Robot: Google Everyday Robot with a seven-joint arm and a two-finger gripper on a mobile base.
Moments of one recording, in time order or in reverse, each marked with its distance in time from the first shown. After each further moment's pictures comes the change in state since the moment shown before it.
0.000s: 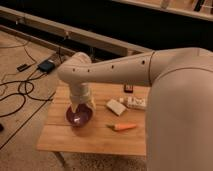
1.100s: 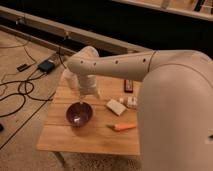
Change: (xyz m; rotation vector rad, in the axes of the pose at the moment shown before) arm -0.066 -0.043 0.007 0.016 -0.025 -0.005
